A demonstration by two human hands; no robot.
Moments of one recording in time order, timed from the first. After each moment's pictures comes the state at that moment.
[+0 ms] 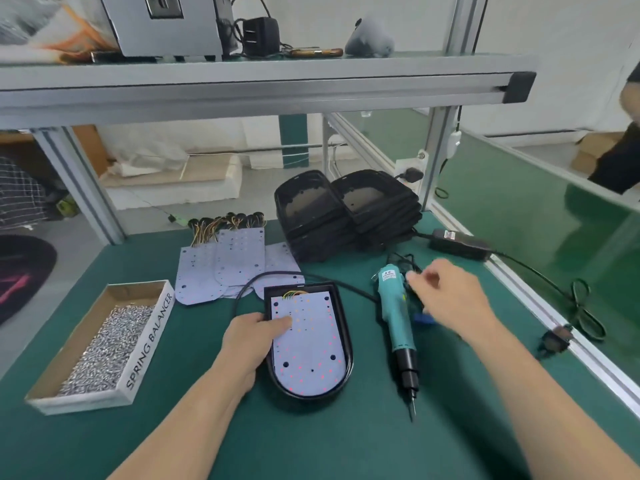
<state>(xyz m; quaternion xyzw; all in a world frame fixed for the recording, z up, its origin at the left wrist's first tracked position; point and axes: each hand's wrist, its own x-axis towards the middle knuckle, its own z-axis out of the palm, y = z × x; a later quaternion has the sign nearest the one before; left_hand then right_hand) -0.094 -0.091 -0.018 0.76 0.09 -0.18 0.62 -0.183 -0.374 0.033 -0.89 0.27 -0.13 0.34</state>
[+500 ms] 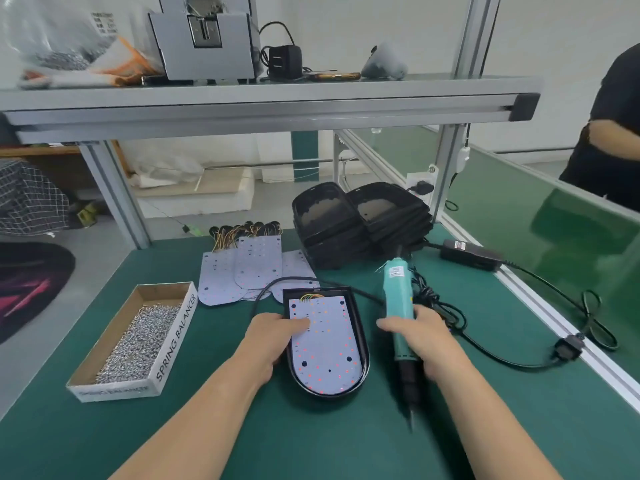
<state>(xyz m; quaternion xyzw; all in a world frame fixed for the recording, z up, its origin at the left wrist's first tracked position) -0.103 -0.089 0.004 0.75 0.08 -0.22 0.61 -0.184 -0.313 0.000 -0.73 0.32 -0.05 0.59</state>
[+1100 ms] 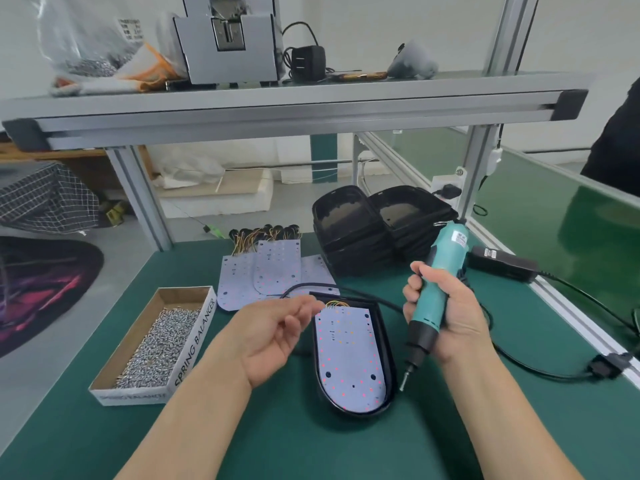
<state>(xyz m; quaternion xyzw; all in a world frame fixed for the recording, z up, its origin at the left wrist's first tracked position) -0.113 -0.062 0.068 0.45 0.12 -0.29 0.83 -0.157 -0.299 0.046 -0.37 0.14 -0.11 0.91</state>
